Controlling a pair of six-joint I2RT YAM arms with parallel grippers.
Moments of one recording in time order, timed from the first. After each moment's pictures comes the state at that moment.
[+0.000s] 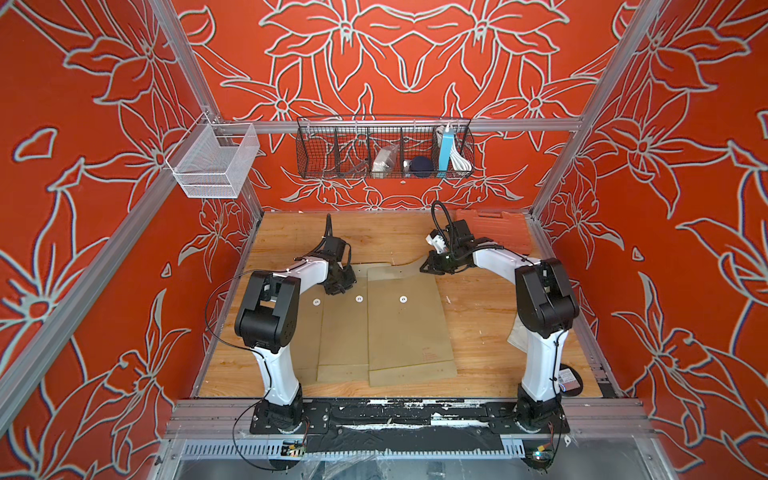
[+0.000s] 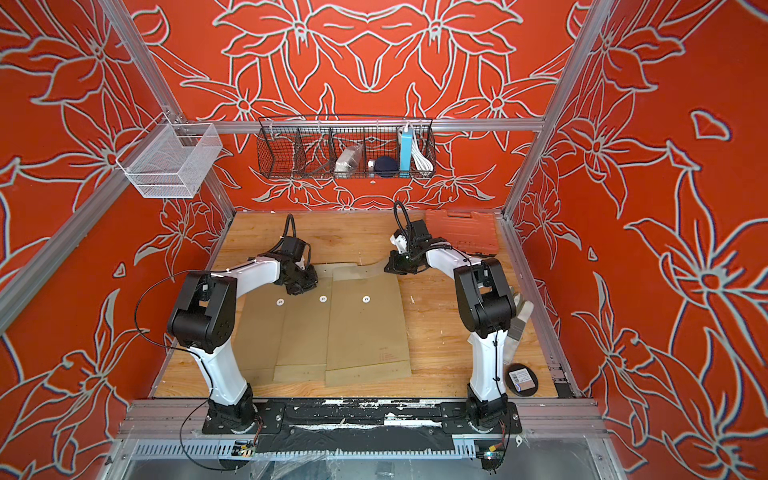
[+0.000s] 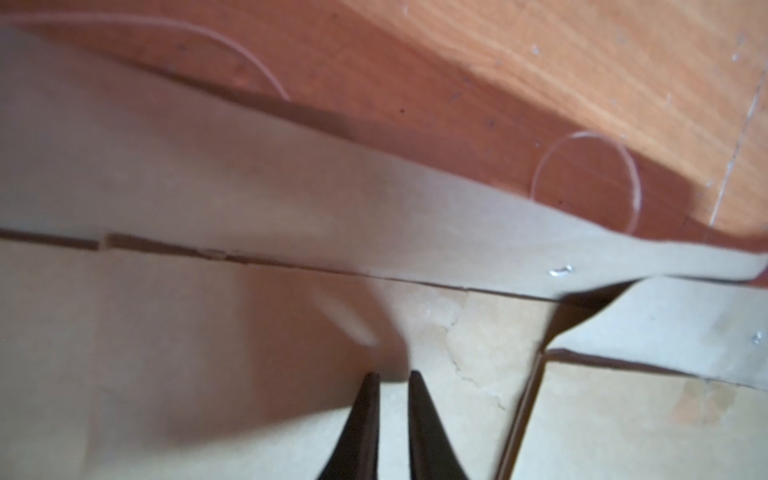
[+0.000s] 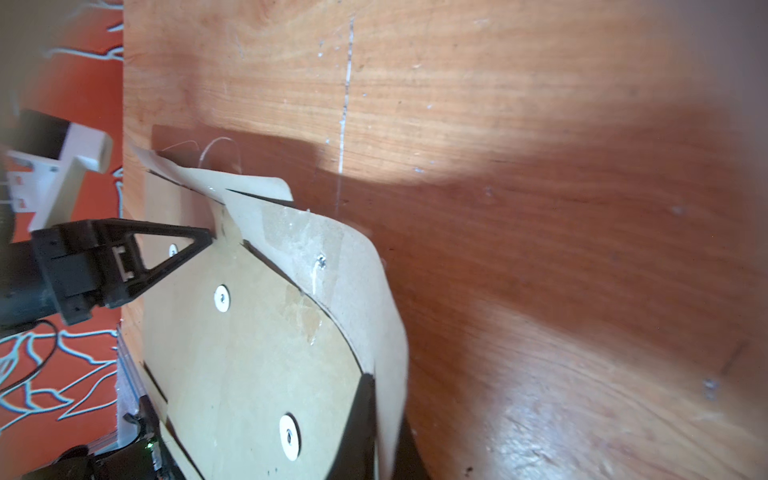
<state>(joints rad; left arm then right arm) -0.16 1.86 1.16 -0.48 0.14 -0.59 0.34 2.02 1.43 -0.47 -0.58 0.29</state>
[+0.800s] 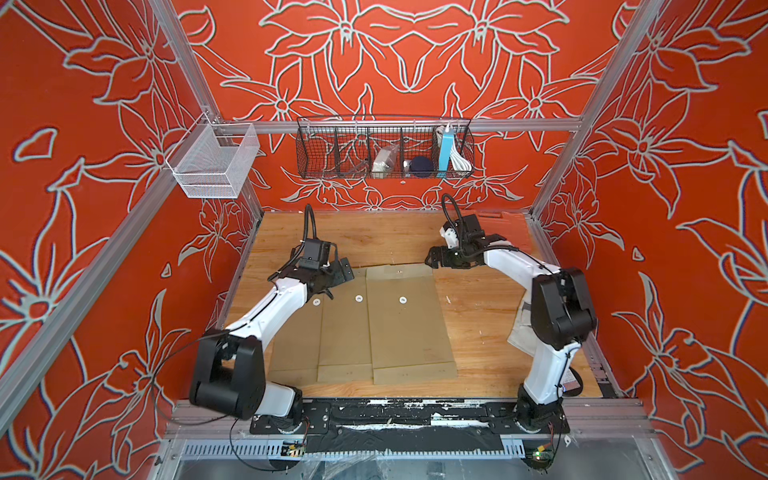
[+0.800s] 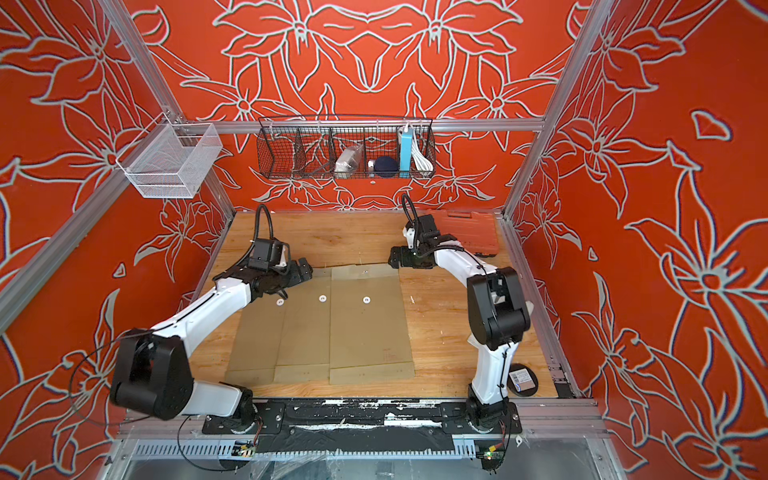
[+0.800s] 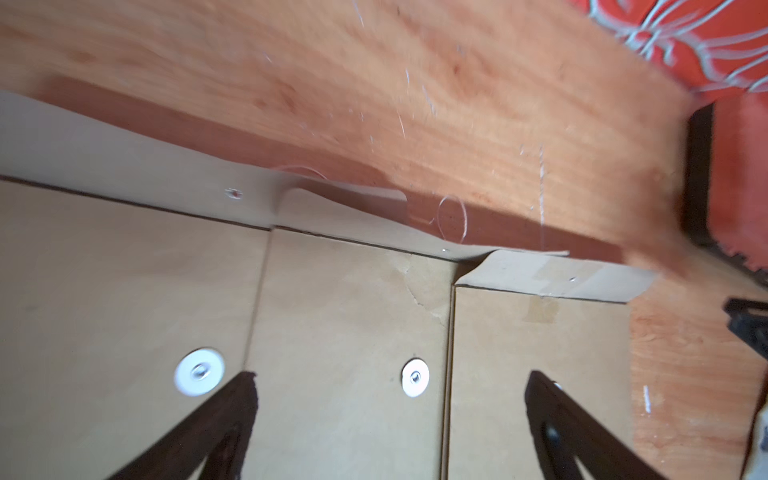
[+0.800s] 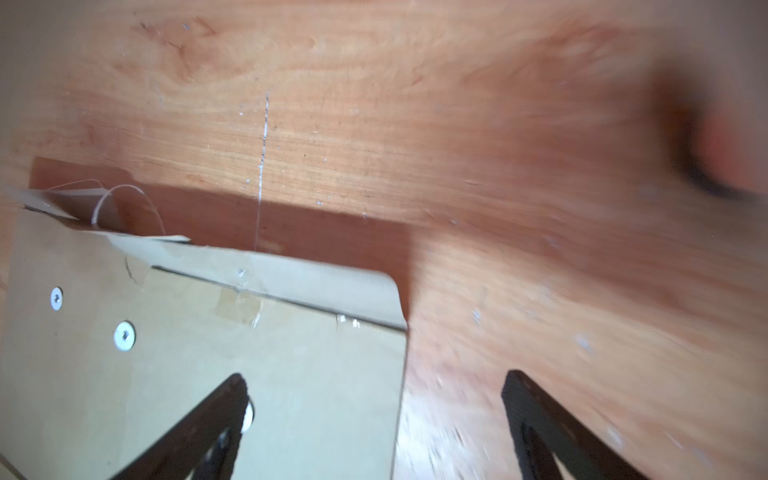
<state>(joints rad) -0.17 1.35 0.94 -0.43 0.00 -0.55 0.33 1.80 1.36 -0.51 -0.26 0.21</state>
